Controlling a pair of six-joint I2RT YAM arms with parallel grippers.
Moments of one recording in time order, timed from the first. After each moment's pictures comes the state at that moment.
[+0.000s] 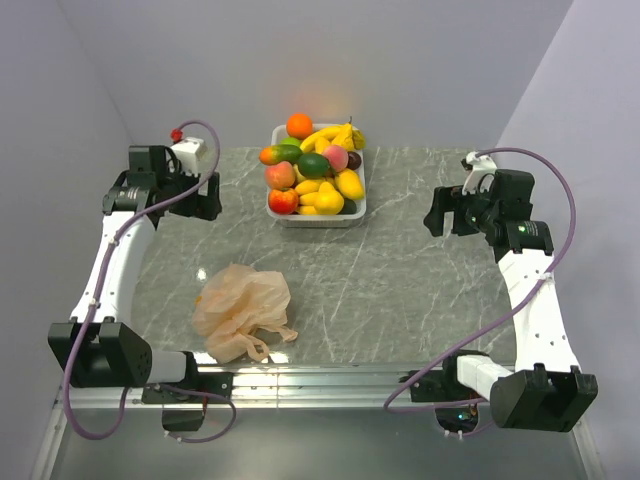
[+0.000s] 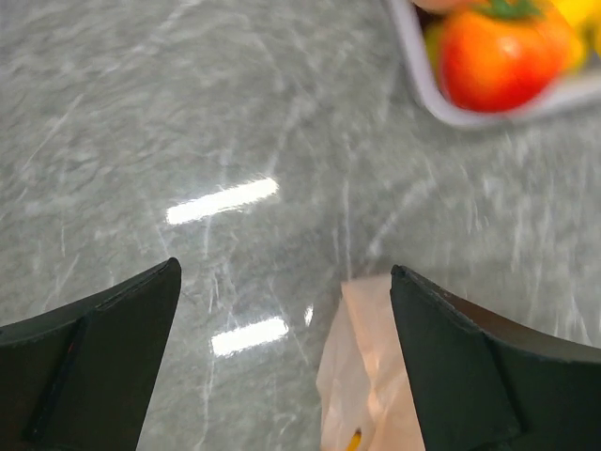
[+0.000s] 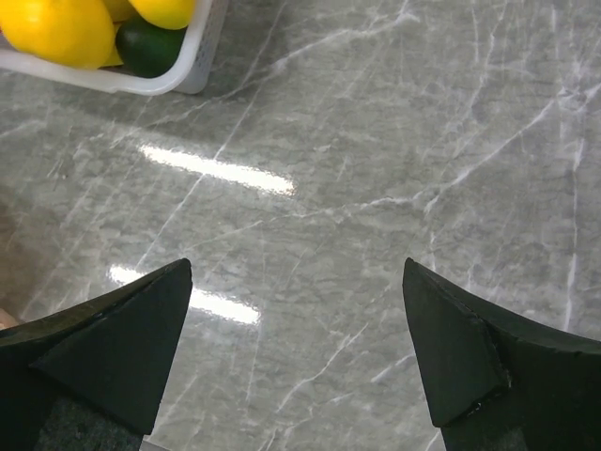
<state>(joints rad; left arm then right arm) 0.01 1.33 1.33 -0.71 0.22 0.13 -0.09 1.10 1.16 -0.72 -0.35 -0.10</state>
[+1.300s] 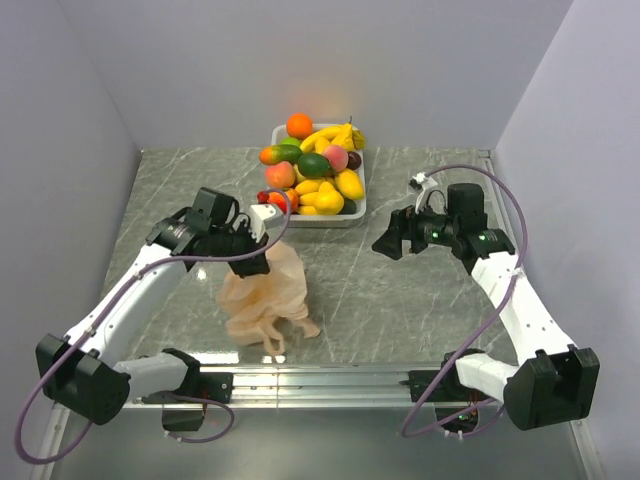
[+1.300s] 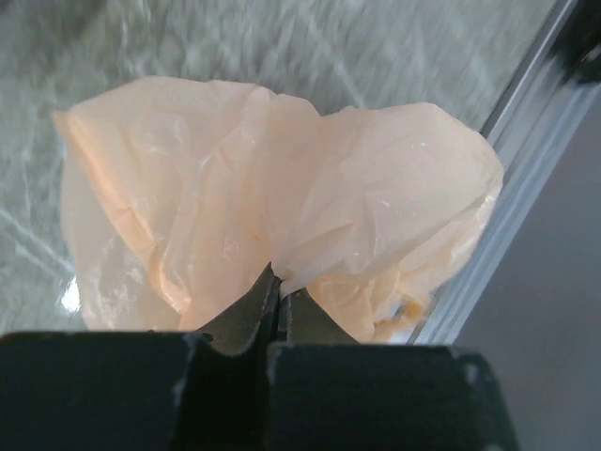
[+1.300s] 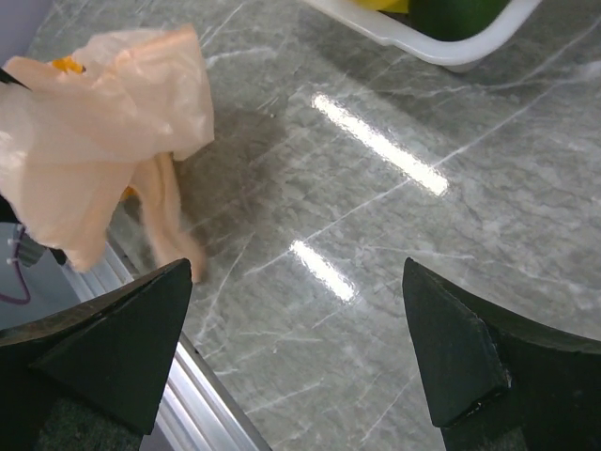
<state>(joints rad) -0.43 1.20 1.12 -0.89 0.54 0.31 0.15 1.13 0.97 -0.51 -0.70 0.01</state>
